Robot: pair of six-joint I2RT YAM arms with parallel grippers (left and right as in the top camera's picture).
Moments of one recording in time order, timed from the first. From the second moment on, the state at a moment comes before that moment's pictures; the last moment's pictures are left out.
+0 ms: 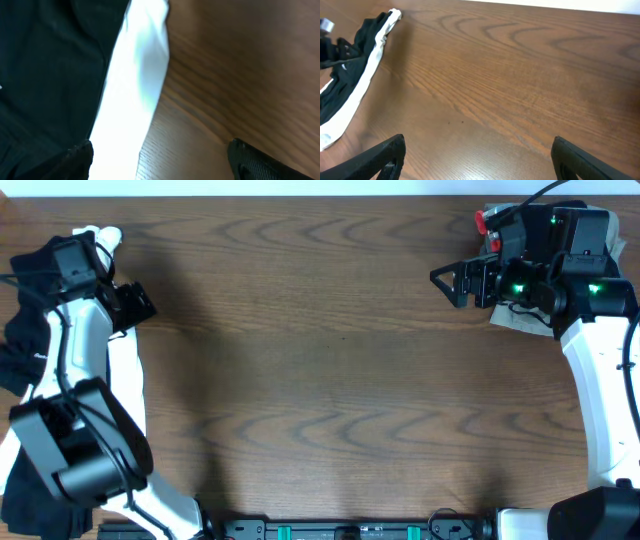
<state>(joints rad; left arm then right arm) 0.36 1.86 1.38 -0.64 -0.08 -0.20 -0.04 1.54 1.44 -0.75 -0.65 -0.09</state>
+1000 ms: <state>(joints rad) 0.37 2.09 1.39 -0.50 -0.19 -0.25 -0.04 1.54 1.44 -0.81 -0.60 -0.10</state>
